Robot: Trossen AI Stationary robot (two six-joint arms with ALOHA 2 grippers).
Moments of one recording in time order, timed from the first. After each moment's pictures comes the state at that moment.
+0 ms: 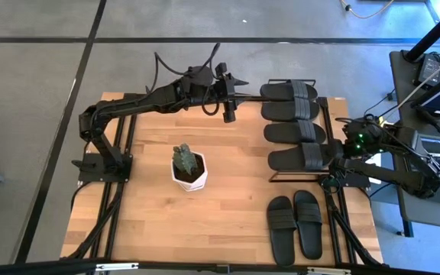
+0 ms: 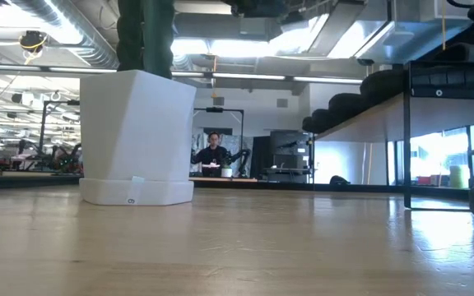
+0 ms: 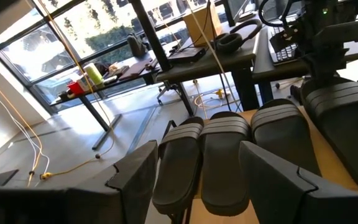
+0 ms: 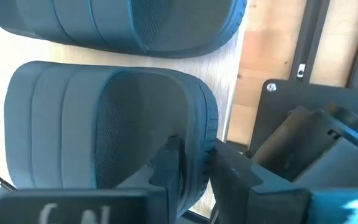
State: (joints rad) left arm 0.32 1.68 1.63 -0.13 -0.03 0.39; right arm -0.45 0.37 0.90 -1.56 -0.11 1.05
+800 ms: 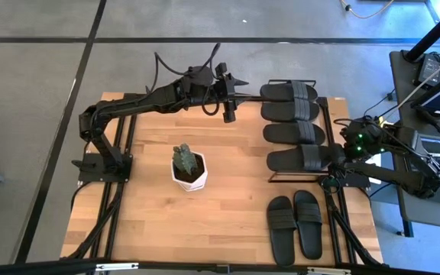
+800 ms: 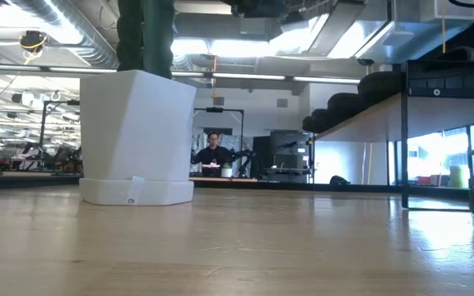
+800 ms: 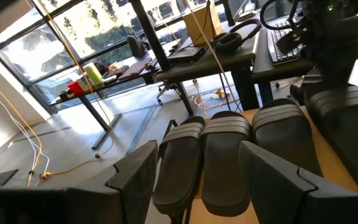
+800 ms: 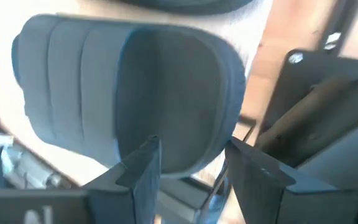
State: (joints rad) left arm 0.32 1.68 1.63 -0.13 -0.03 0.39; right arm -0.45 0.37 0.90 -1.57 -0.25 0.99
